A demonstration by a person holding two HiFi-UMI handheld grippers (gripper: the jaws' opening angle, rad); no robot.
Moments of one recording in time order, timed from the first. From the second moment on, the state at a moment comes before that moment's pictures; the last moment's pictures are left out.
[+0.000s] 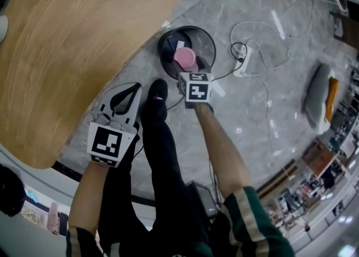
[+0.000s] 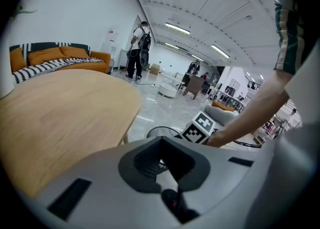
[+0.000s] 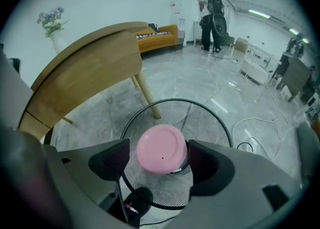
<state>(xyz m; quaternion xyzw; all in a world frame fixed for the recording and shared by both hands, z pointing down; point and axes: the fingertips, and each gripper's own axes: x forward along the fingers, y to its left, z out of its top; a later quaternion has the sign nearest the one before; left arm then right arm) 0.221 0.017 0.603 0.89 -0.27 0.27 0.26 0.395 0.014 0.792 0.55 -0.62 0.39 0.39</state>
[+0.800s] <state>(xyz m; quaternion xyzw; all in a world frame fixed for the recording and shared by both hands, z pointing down) 0.153 0.015 0.485 0.86 -0.35 0.26 0.26 0.365 0.075 0.691 0.49 -0.60 0.47 0.42</state>
